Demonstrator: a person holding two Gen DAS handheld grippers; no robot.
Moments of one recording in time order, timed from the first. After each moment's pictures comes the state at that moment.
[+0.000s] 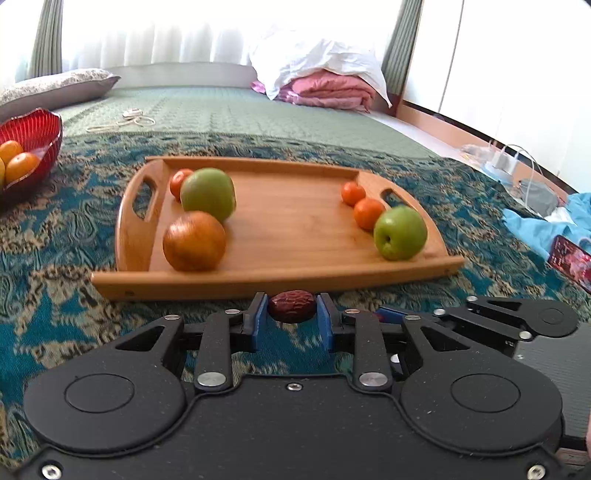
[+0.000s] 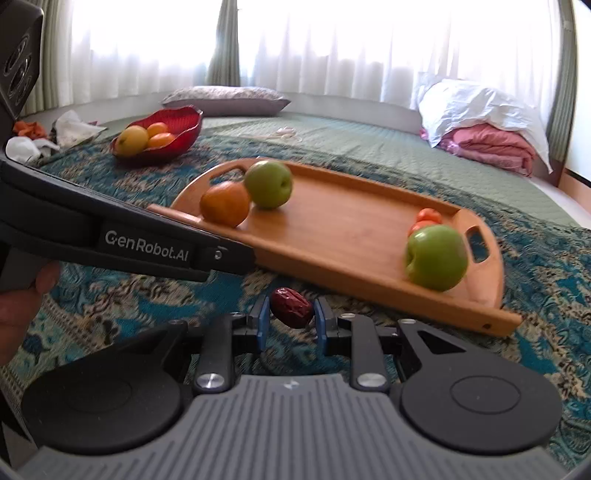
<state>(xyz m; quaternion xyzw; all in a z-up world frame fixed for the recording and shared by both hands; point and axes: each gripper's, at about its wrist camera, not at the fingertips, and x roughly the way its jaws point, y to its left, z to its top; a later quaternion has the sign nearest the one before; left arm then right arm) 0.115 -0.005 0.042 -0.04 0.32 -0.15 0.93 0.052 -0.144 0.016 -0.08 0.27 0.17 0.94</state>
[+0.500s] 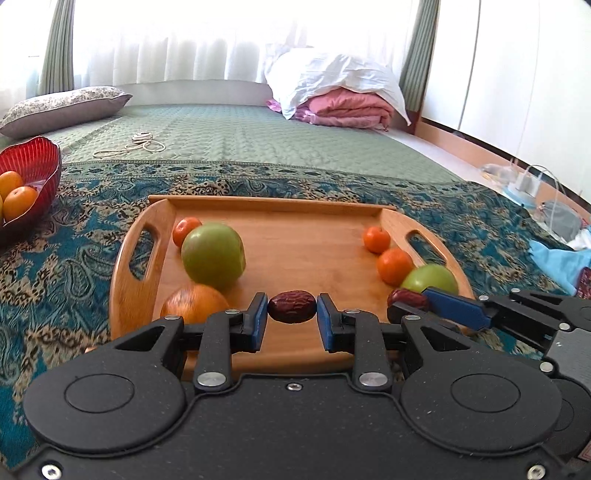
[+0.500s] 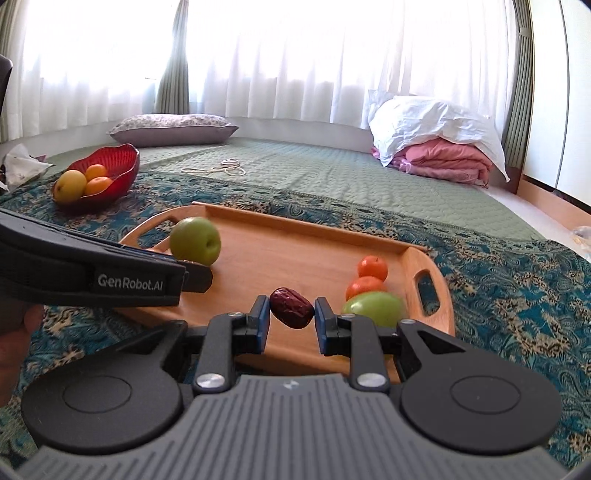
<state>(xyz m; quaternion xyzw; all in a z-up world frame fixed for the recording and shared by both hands) 0.173 -0.019 0.055 -0.04 0.30 -0.12 0.95 0.102 -0.157 0.040 -0.07 0.23 0.10 0.96</state>
